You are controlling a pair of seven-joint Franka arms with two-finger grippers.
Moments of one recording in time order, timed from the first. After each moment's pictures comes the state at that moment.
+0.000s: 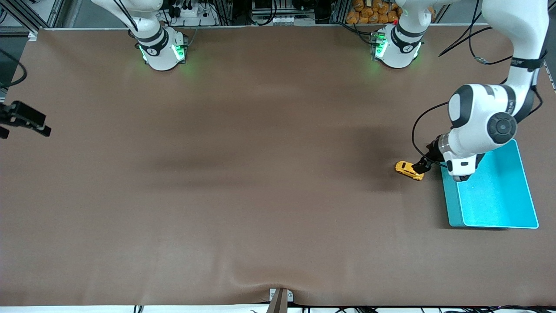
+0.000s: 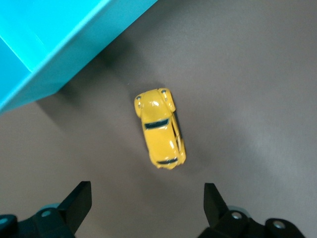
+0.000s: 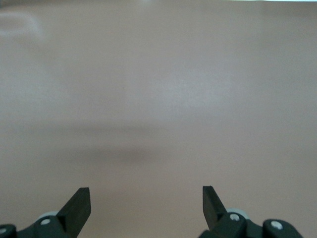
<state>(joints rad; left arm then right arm) 0.12 0.26 -0.18 -2.14 -0.02 2.30 -0.97 -0.13 0.07 0.11 -1.42 -0.01 1.55 -0.06</state>
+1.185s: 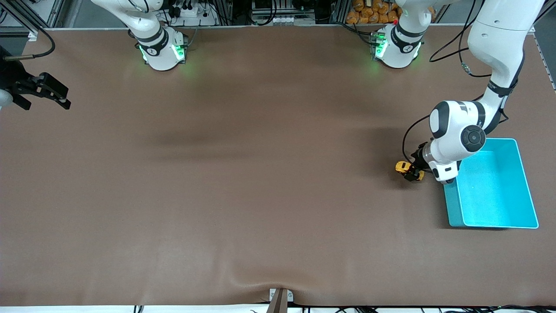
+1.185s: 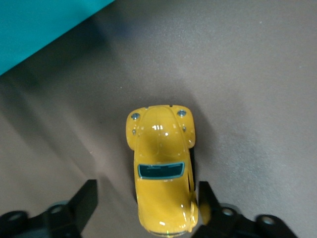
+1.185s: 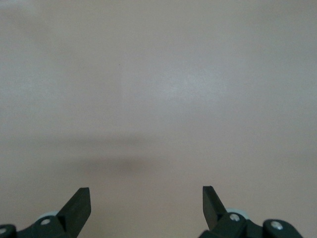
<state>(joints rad) 0.12 0.44 -0.16 -2.19 0.01 2.53 -1.08 -0.13 -0.16 0.10 -1.74 0.00 1.64 -0.05</state>
